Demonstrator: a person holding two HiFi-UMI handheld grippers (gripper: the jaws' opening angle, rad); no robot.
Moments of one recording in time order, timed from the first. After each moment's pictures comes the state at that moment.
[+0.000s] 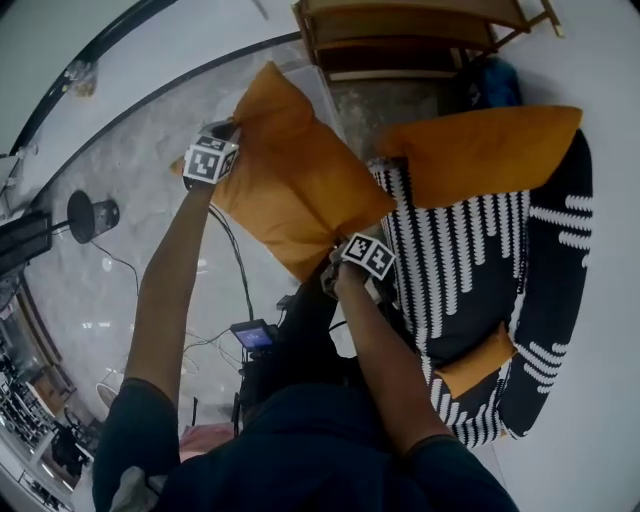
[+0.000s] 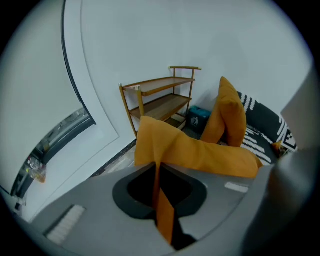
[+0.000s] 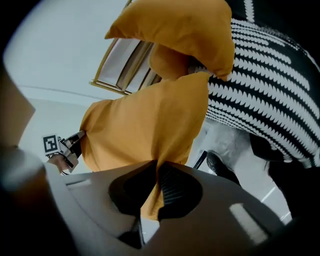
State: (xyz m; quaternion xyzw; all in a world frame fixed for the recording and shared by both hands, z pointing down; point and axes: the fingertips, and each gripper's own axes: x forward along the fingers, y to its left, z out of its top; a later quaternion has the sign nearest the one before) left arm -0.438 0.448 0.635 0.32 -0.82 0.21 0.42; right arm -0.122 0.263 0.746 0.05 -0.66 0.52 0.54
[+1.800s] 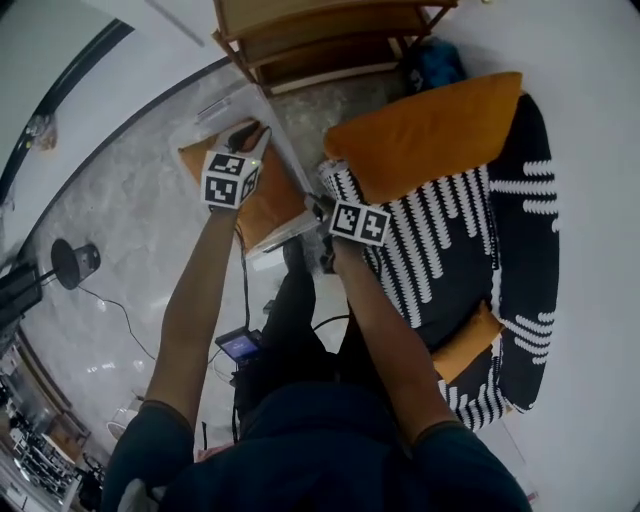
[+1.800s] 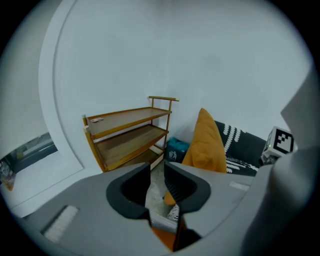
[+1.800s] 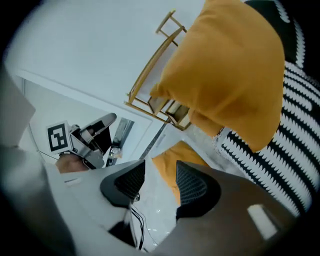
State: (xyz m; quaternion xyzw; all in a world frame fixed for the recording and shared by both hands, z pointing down) left arm -0.417 0.209 0.564 0.41 -0.85 0.12 0.31; right arm -0.240 0.152 0.644 -0.07 -0.75 0.46 0.46
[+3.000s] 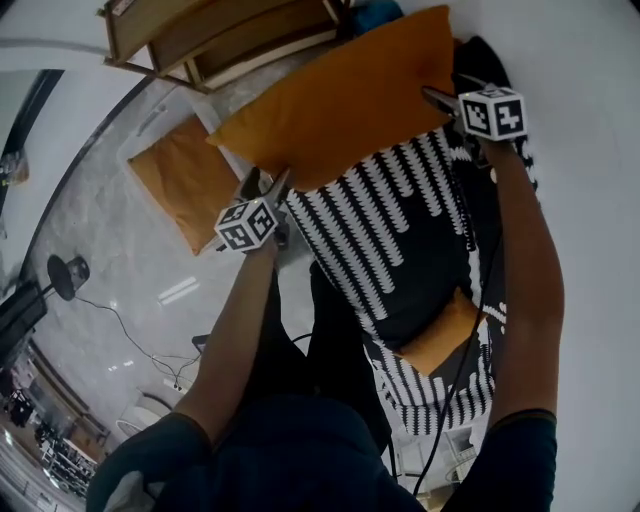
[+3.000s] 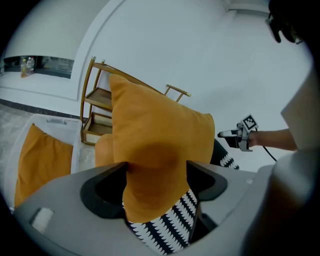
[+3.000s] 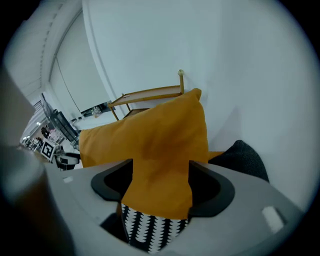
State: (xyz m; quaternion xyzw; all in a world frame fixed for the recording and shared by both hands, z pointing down) left arm -0.250 -0.003 0.696 0.27 -0.86 -0.16 0.40; right arm -0.304 -0.378 0.613 -0.16 -0.88 0.03 0.45
